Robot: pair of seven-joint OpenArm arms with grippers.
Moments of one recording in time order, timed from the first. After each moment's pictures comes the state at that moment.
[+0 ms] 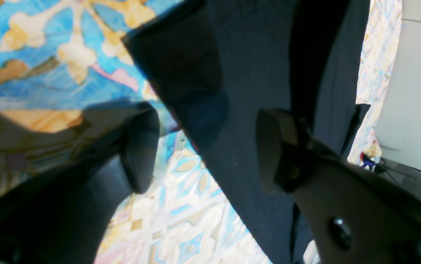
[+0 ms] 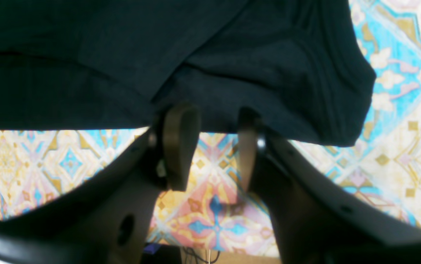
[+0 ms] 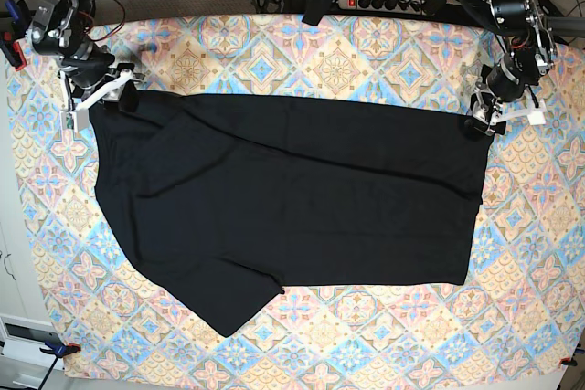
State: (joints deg) left arm 11.8 -14.2 -31.7 72.4 -65.1 0.9 44.9; right arm -22.9 9.1 30.2 100.8 33.2 24.0 -52.4
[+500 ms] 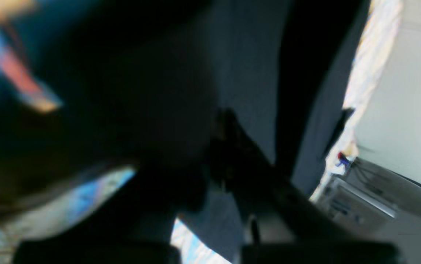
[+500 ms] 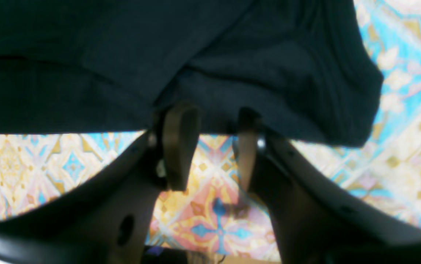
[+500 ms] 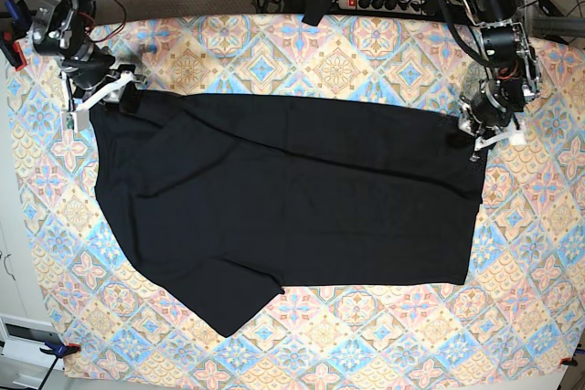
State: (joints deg) left arm 2.6 -12.7 -29.6 62.2 -65.0 1.3 46.2; right arm -22.6 8.9 30.3 97.9 33.7 23.8 -51.9
